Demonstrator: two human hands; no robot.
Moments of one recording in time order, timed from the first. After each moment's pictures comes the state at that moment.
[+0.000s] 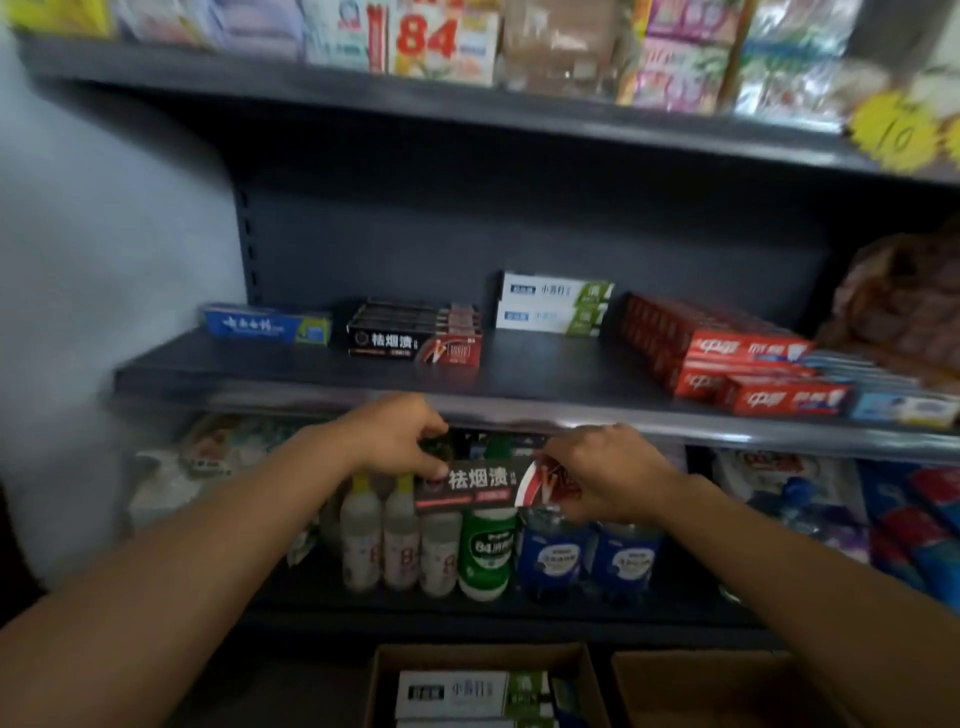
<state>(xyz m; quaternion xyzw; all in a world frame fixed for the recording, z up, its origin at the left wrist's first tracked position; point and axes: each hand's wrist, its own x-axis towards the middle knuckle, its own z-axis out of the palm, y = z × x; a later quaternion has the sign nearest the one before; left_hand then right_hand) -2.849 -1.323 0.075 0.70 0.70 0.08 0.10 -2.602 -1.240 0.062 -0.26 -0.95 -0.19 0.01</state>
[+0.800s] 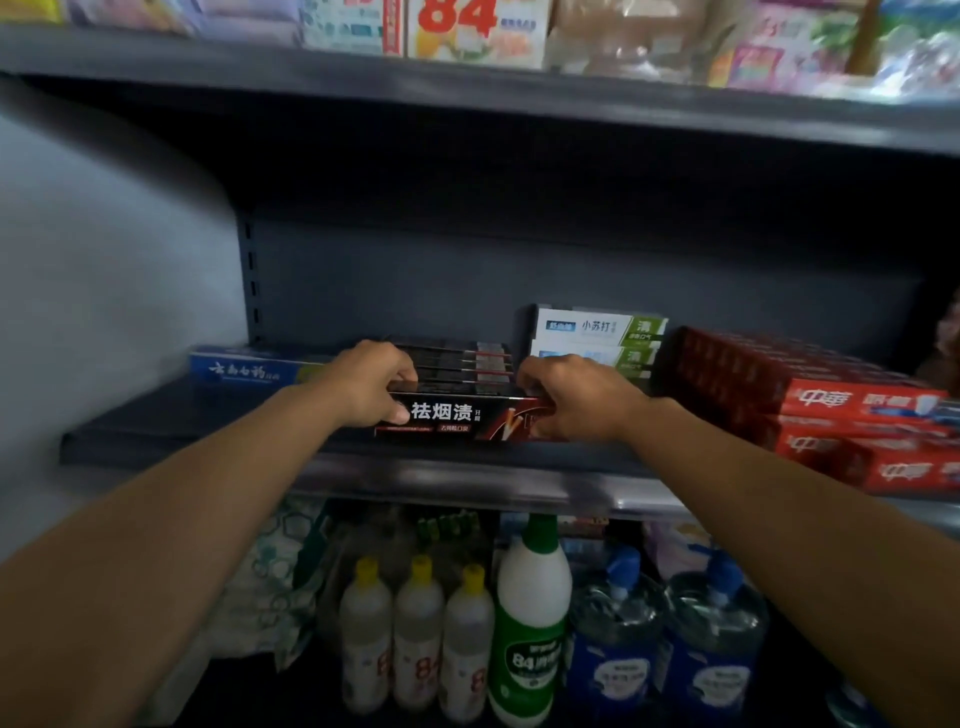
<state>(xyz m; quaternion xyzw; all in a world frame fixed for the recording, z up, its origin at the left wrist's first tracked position) -2.949 -1.228 0.117 0.61 0.77 0.19 -0.01 -2.727 -1.114 0.119 -0.29 -0.94 -0.12 0.12</state>
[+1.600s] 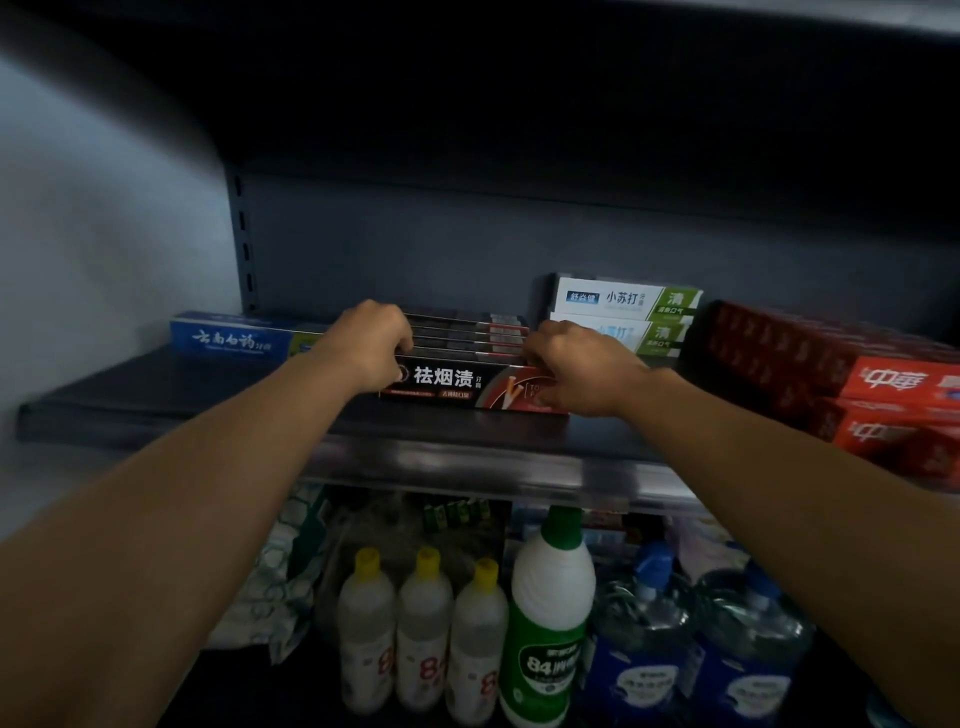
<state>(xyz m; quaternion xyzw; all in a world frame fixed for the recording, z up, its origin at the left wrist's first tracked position) -2.972 -1.185 0.097 0.58 0.79 0.16 -0.10 -2.763 -1.075 0.098 -0.29 -0.94 -0.17 0.11</state>
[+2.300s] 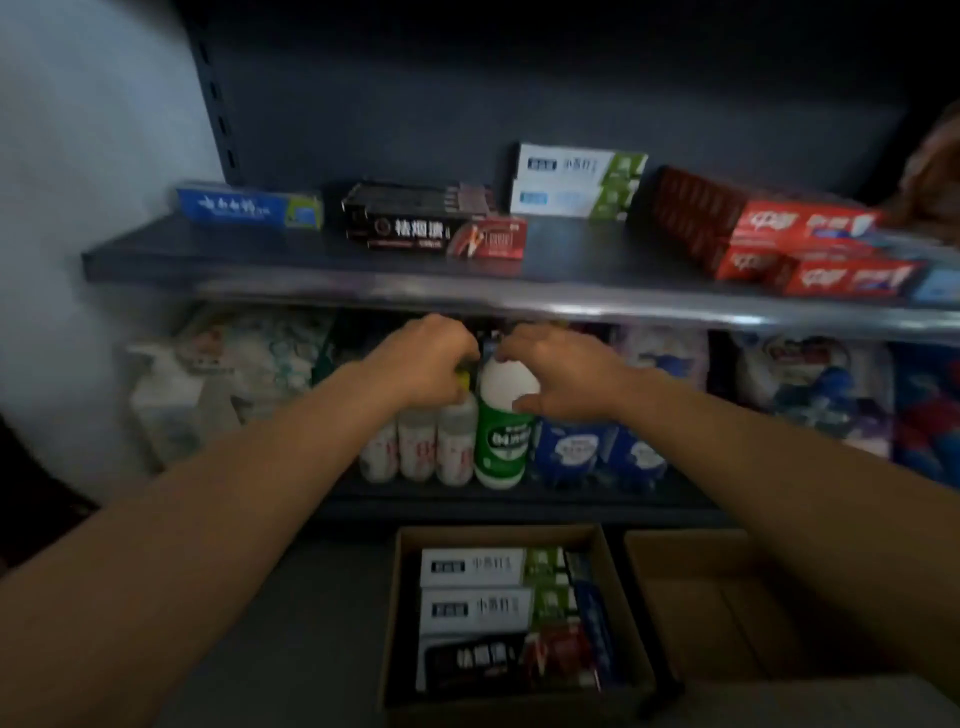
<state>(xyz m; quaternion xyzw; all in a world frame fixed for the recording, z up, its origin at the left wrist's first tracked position) -2.832 -1.316 0.027 0.70 0.70 0.08 0.00 -2.664 -1.232 0.021 -0.26 -0.96 -0.08 0.04</state>
